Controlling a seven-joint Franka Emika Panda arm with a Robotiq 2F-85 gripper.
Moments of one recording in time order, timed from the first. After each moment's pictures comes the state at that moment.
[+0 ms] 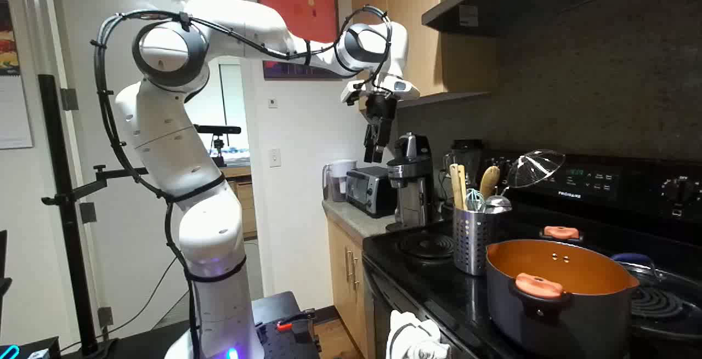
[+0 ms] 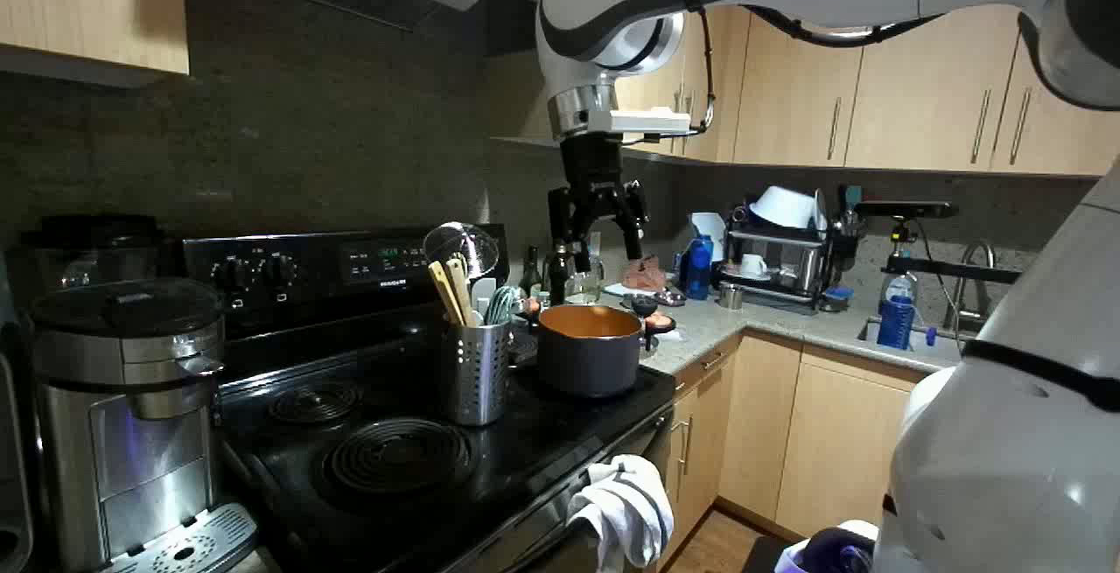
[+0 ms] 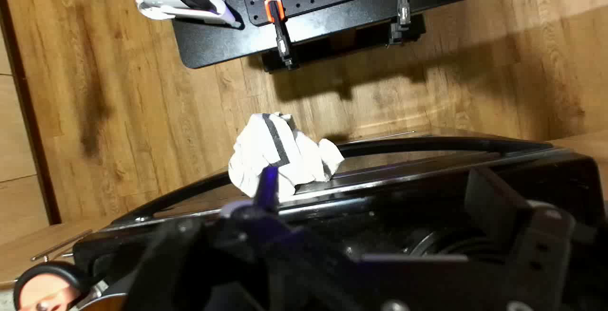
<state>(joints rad) -0.07 -0.36 0.01 -2.03 -0.05 1.41 0.18</state>
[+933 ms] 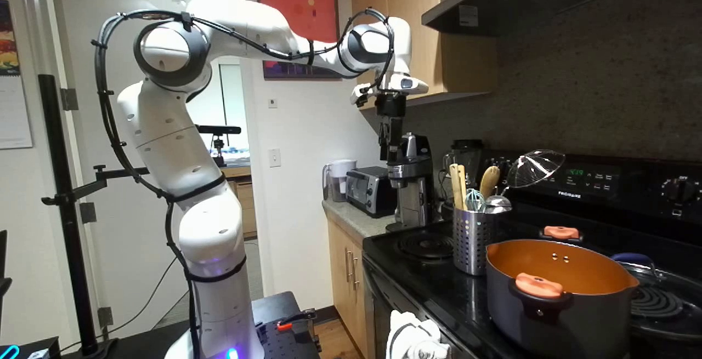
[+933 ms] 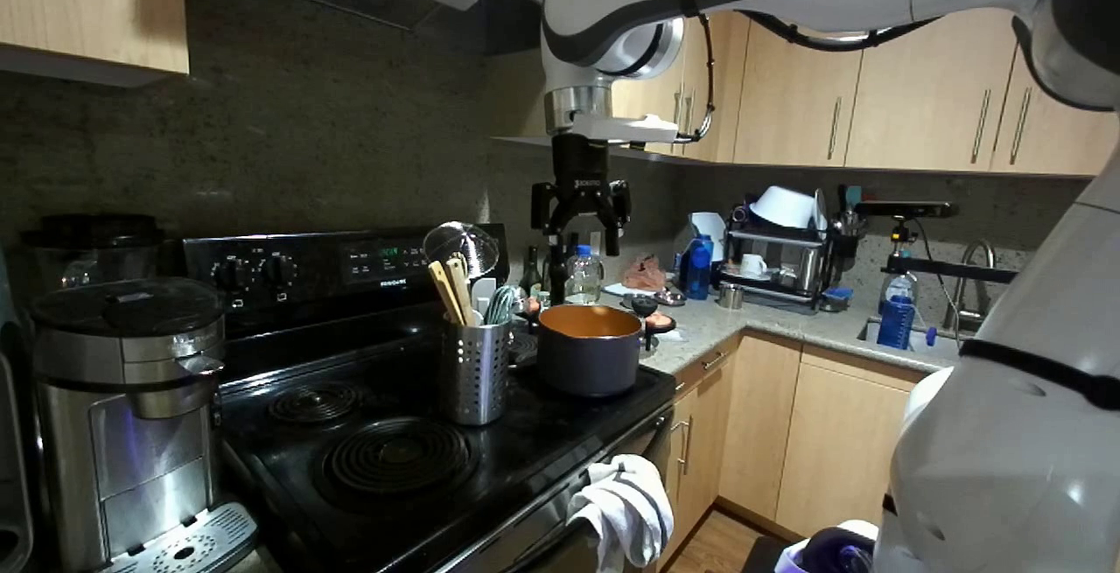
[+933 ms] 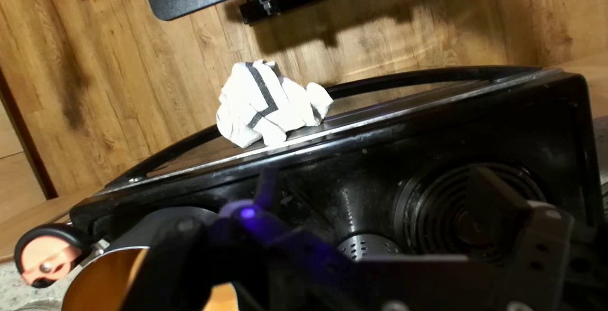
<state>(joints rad) -0.07 -0.35 -0.01 -2.03 -0.04 1.56 0.24</state>
